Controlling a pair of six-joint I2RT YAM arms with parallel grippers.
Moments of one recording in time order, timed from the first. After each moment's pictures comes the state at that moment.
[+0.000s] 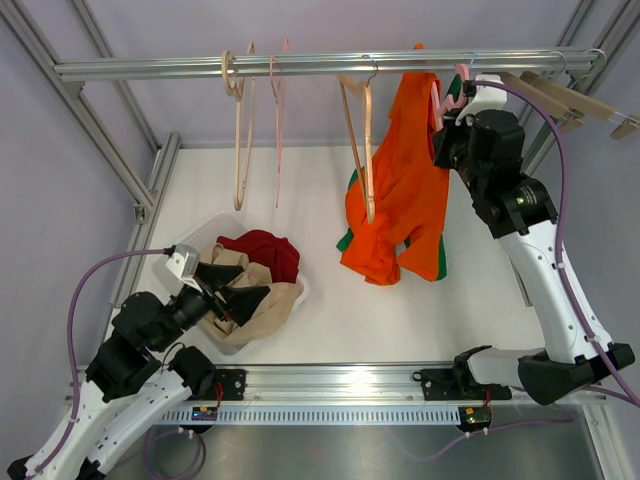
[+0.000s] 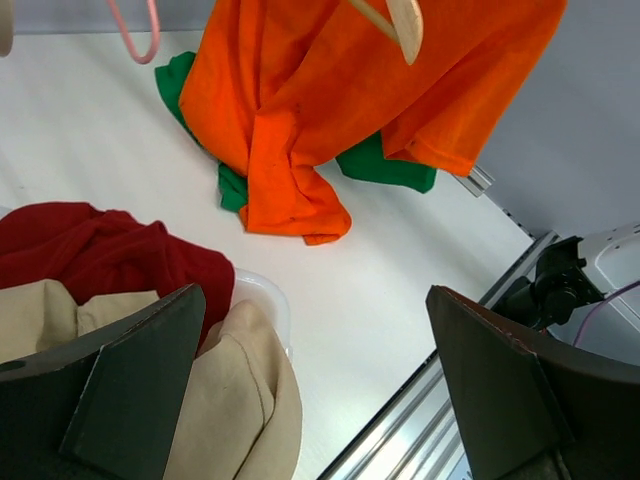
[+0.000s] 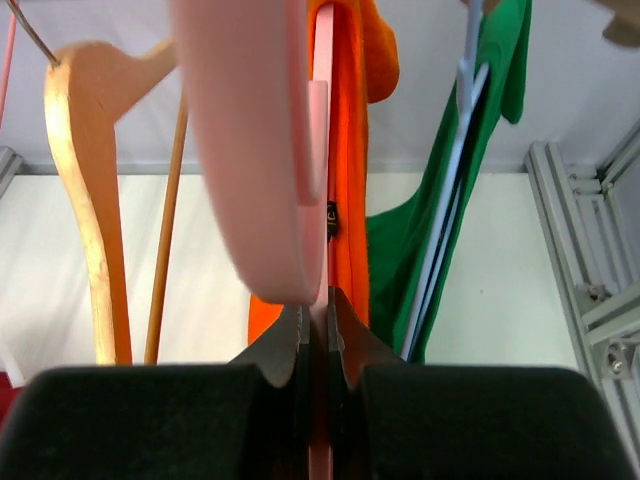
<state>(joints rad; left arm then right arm) -0.69 0.23 0.66 -0.48 0.08 -0.39 0.36 1.32 1.70 -0.58 0.24 0.15</state>
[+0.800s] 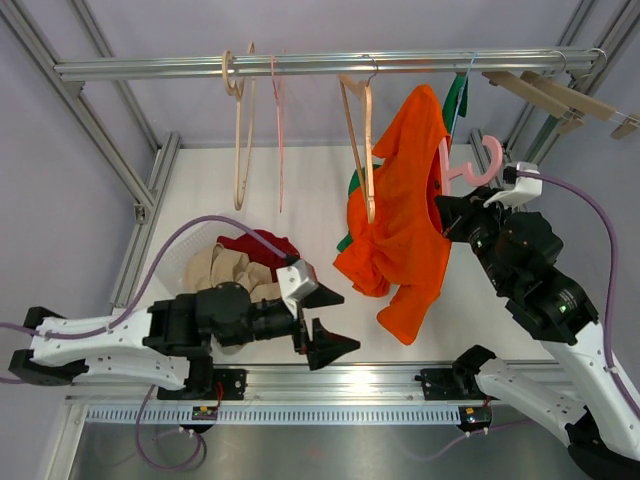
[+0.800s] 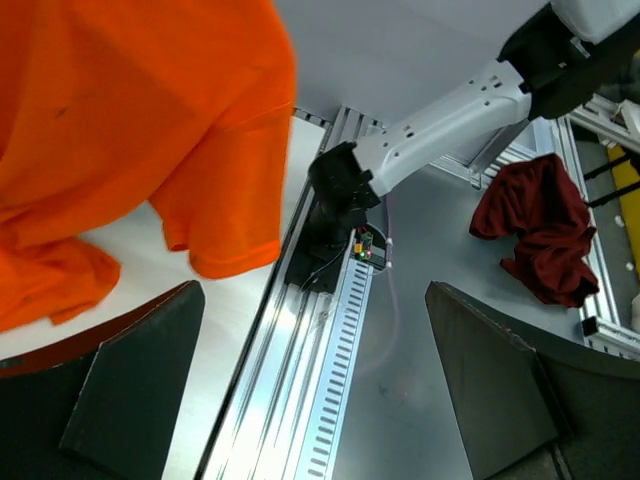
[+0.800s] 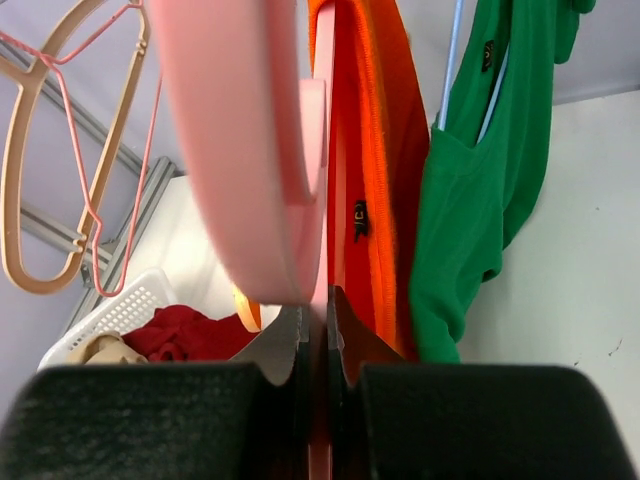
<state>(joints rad) -1.44 0.81 0.96 -0.26 -0.09 -0.34 0.62 0.77 1.21 -0.53 0.39 0.44</state>
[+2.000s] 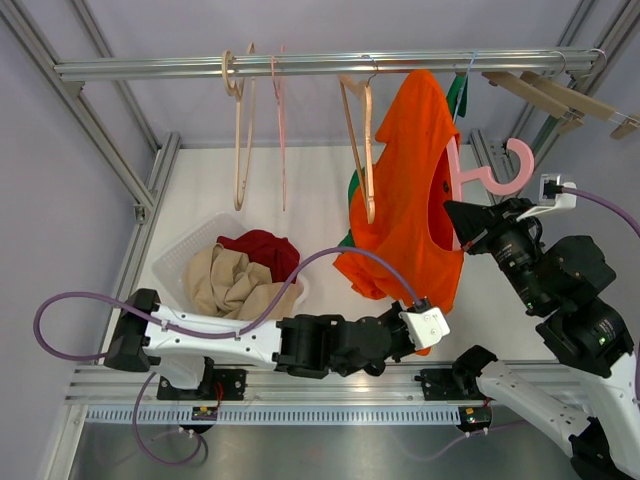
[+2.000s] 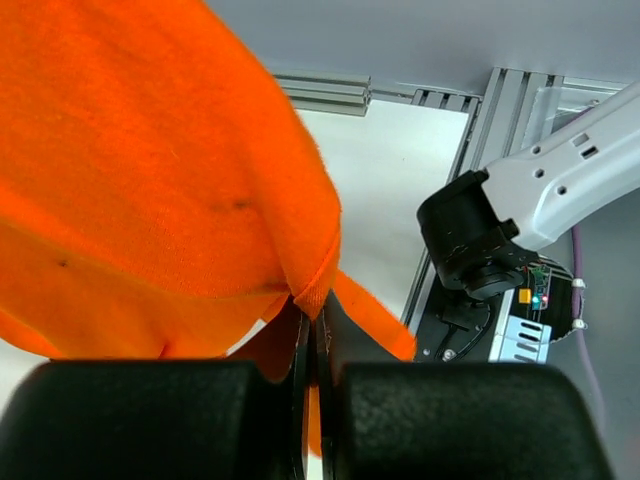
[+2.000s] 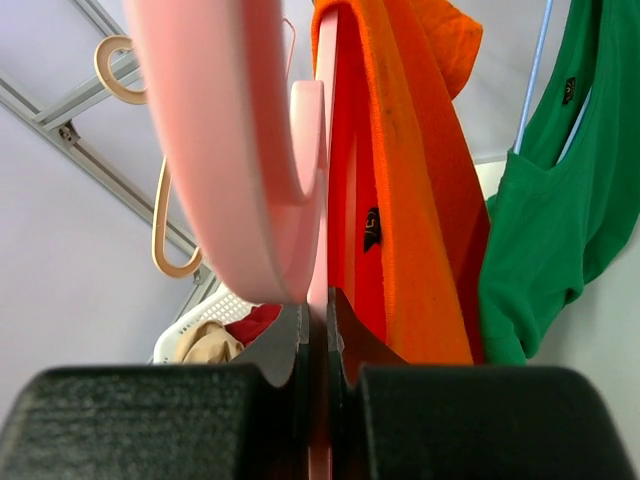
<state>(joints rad) -1.63 1.51 1.28 -0.02 -0.48 0.06 0.62 0.66 1.27 -0.54 0.24 0.50</state>
